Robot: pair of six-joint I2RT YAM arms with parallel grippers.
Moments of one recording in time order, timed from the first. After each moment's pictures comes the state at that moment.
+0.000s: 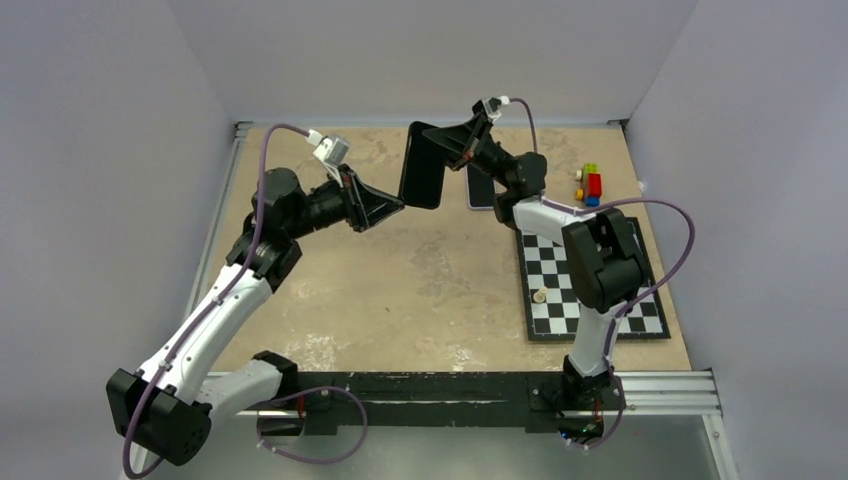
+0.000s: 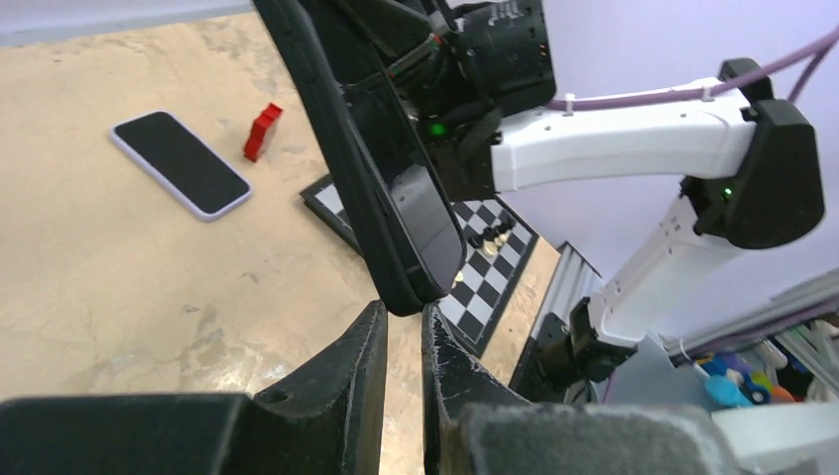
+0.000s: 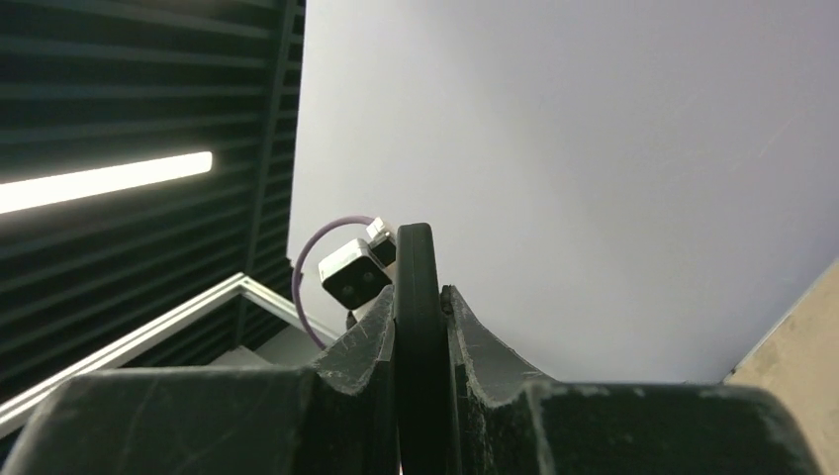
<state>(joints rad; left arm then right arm) -0.40 1.05 0.97 0.03 0.63 -0.49 0.41 1.90 1.20 1.41 -0.68 1.93</state>
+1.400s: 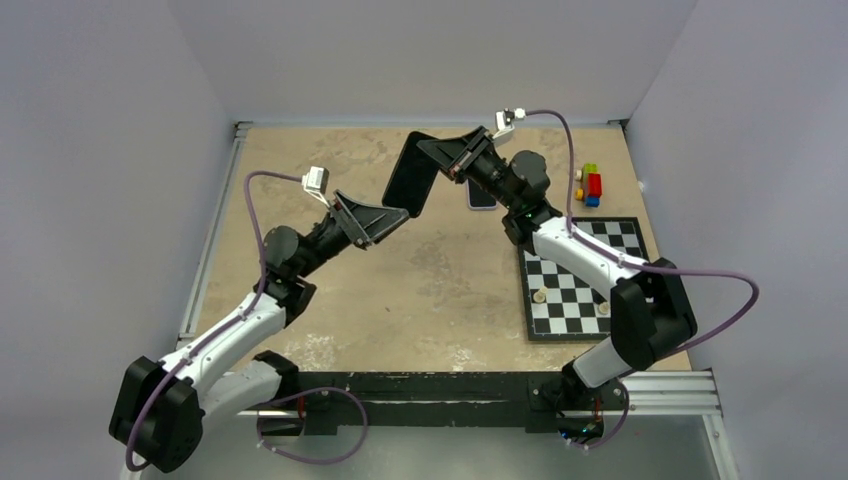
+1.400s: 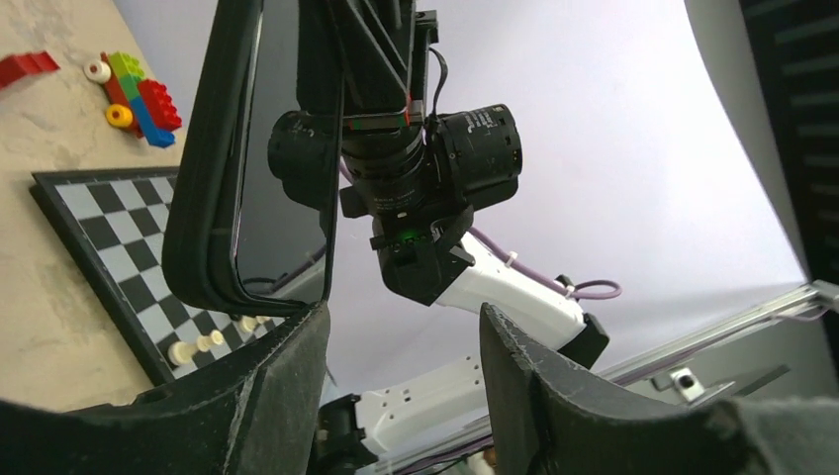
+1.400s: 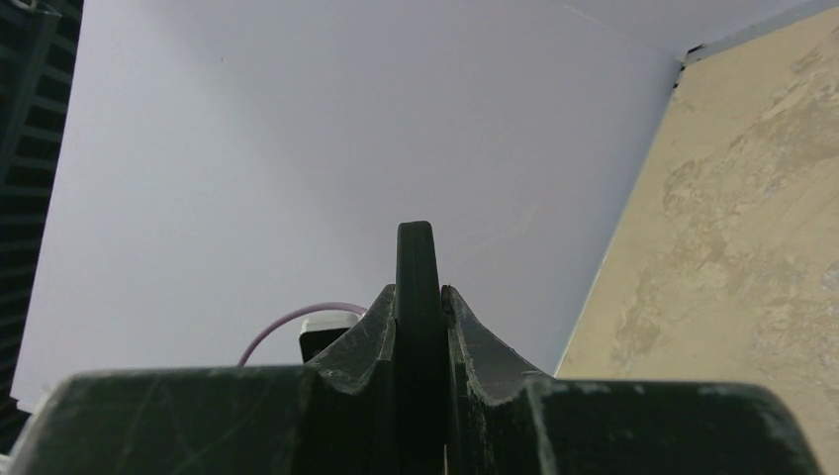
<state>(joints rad) -0.48 0.99 0.53 0.78 0.46 -1.32 0.52 1.52 1.05 0.71 -0.31 1.31</state>
